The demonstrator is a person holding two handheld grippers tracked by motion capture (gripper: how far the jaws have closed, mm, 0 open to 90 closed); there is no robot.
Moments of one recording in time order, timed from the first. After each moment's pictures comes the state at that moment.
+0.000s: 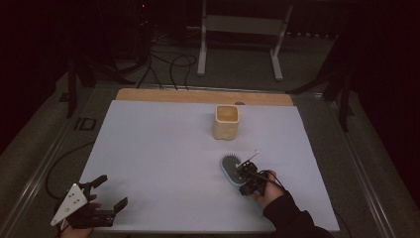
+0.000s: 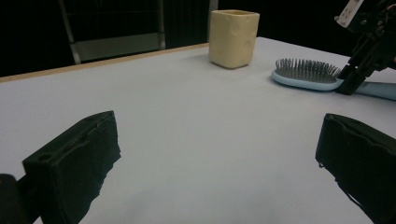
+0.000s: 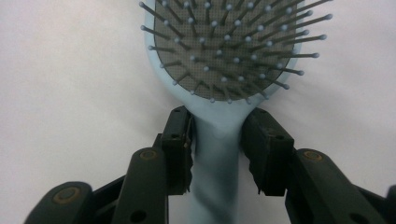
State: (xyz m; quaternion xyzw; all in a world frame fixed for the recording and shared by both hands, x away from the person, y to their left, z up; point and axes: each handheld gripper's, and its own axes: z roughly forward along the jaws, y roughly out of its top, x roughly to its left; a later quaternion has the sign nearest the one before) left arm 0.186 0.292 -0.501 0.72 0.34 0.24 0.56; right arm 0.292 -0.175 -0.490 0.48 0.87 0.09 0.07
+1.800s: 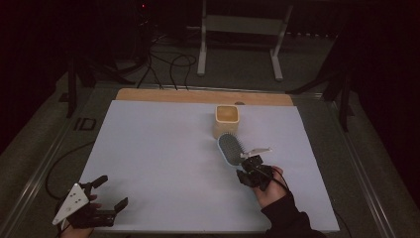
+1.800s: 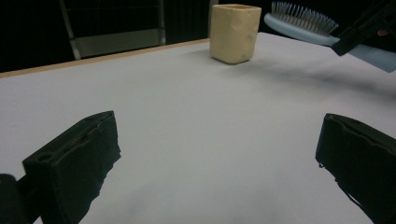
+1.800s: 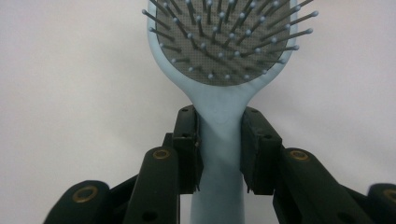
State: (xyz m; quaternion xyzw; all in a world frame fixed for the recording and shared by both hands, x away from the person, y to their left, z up) left arm 0.187 0.291 -0.503 0.72 0.34 0.24 0.55; right arm 0.282 -0.174 -0.449 0.48 0.82 0.25 0.16
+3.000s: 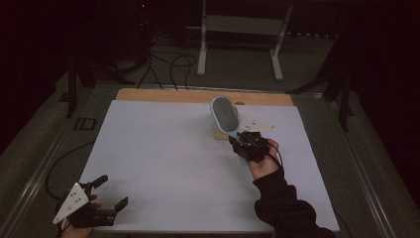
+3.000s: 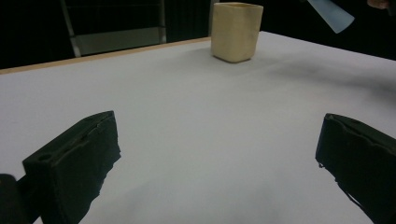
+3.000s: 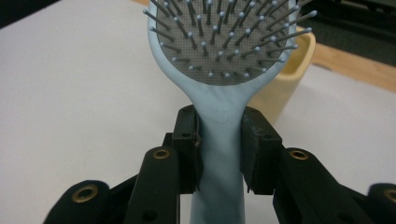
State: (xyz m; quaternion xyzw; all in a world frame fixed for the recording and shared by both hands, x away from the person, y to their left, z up) left arm 0.188 0.292 -0.504 0.72 0.35 0.24 0.55; right arm 0.334 -0.163 -0.411 0.43 0.78 0.39 0.23
